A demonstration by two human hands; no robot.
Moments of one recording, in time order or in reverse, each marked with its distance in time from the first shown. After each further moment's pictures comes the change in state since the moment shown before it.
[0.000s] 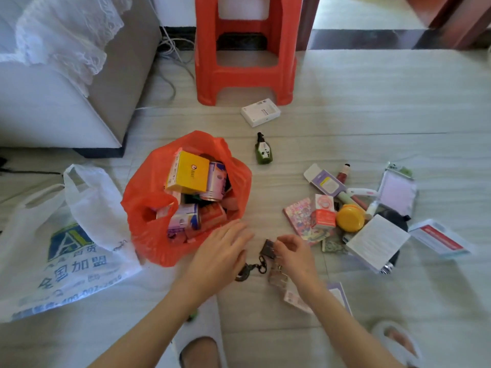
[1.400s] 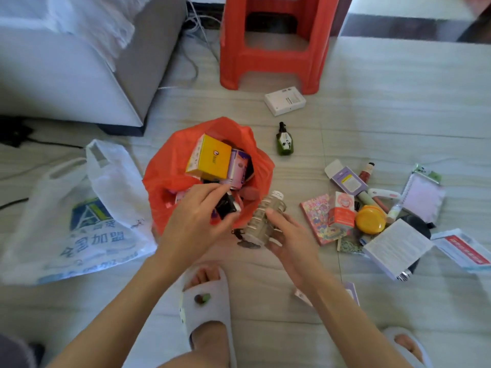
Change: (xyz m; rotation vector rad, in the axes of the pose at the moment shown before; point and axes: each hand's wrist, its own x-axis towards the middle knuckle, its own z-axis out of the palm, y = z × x) left_hand -0.005 -0.025 -0.063 -0.083 0.333 -0.246; right_hand -0.031 -0.057 0.027 0.556 -0.390 0.122
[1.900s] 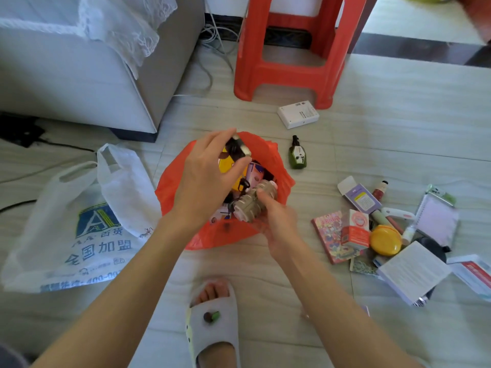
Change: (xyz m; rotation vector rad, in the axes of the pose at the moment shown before) left_hand 0.074 -0.017 -0.032 -0.242 0.221 -0.185; right_hand 0.057 -0.009 0.075 -0.078 0.212 -0.003
